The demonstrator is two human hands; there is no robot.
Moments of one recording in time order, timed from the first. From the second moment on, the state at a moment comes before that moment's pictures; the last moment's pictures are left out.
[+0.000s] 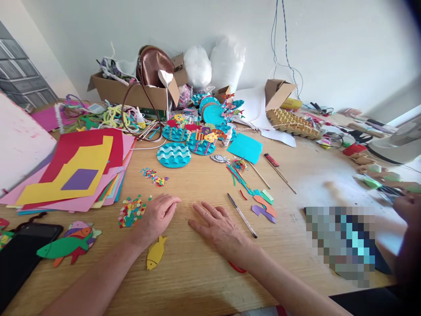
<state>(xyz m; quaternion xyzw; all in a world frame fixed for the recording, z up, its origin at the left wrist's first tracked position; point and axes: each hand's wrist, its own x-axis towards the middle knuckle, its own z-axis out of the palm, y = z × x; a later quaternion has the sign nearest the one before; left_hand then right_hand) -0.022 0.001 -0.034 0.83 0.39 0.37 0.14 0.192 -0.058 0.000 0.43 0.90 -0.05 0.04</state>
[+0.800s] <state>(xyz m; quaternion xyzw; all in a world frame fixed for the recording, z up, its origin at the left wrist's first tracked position) -0.022 0.001 -0.034 0.84 0.38 0.37 0.13 0.197 -0.051 -0.003 0.52 0.85 -0.10 0.01</state>
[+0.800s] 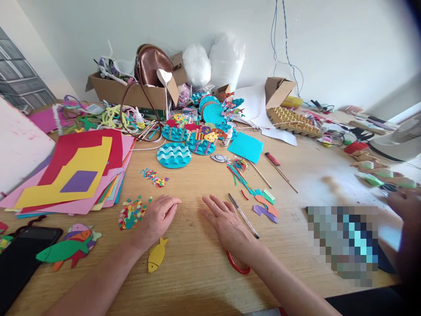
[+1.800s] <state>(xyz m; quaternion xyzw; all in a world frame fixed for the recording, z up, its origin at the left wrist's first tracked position) -0.021 0.002 -0.035 0.83 0.39 0.37 0.14 0.195 -0.050 -0.006 0.56 0.81 -0.14 -0.01</state>
